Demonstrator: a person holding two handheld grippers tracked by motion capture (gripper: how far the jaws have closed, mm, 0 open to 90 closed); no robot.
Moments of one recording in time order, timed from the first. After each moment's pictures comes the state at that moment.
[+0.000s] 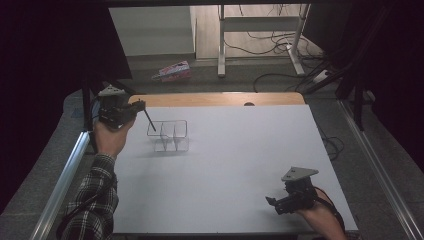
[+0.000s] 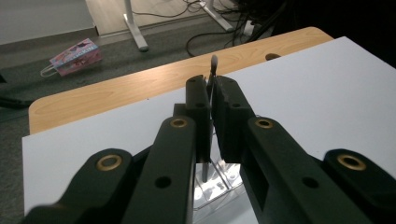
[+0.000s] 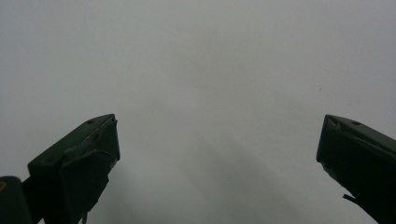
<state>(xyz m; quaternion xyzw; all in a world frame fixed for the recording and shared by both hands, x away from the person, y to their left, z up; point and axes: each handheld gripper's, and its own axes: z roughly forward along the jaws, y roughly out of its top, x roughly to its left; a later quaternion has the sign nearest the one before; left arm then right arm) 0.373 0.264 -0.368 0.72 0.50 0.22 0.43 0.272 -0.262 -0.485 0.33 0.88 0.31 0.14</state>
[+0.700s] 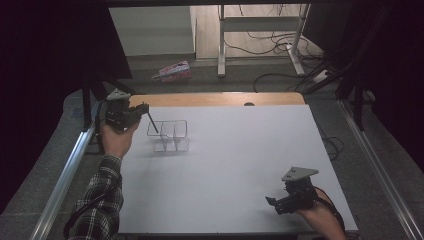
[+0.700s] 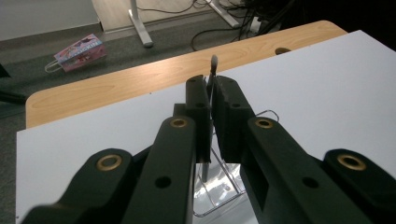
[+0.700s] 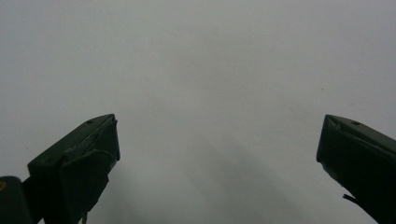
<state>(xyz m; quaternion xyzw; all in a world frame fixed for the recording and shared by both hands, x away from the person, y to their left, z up) 0.383 0.258 -0.390 0.72 0.51 0.22 0.42 0.272 -0.262 -0.485 0.33 0.88 0.31 0.14</state>
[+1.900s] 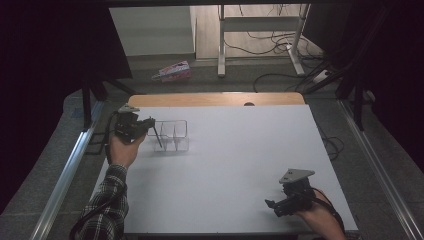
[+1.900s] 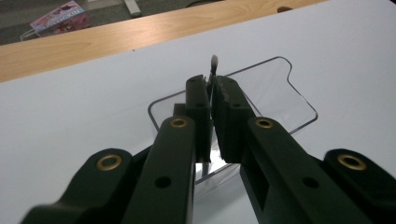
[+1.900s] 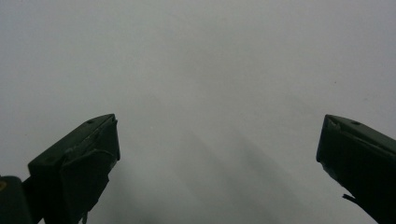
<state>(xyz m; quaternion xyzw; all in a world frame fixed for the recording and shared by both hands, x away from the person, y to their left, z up) 0.385 0.250 -0.439 0.74 0.51 0.18 0.40 0.270 -0.258 -0.489 0.32 0.89 0.29 0.13</state>
